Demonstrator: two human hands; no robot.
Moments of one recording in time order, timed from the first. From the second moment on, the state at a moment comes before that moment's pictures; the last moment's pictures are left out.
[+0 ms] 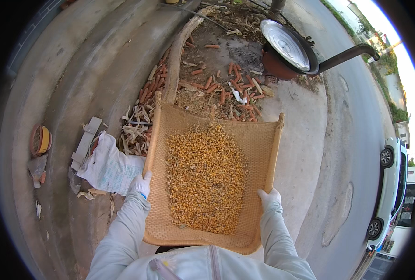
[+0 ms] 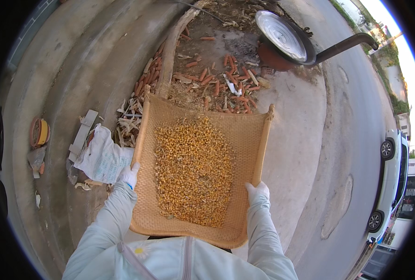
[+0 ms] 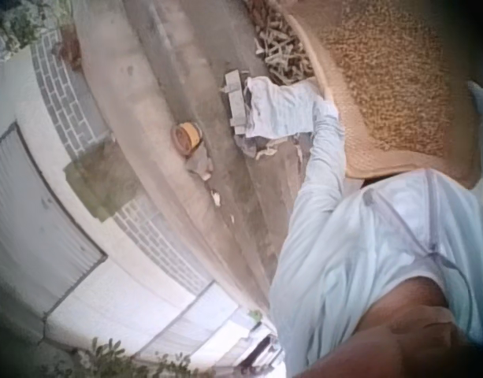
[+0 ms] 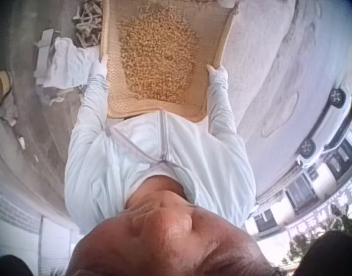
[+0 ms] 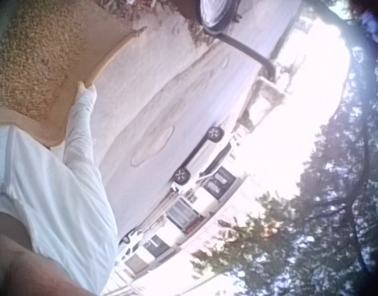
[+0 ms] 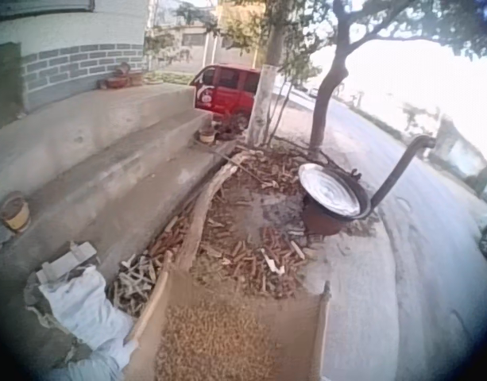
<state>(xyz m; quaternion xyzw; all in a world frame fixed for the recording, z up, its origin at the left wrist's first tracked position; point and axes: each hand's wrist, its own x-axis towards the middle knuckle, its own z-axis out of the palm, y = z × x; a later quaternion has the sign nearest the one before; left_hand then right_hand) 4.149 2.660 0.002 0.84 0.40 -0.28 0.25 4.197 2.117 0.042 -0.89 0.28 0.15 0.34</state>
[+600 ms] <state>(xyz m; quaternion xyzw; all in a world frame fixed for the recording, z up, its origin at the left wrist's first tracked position) 4.108 2.668 0.065 0.86 0.35 -0.12 0.36 4.184 2.160 0.115 -0.82 0.31 0.07 0.47</state>
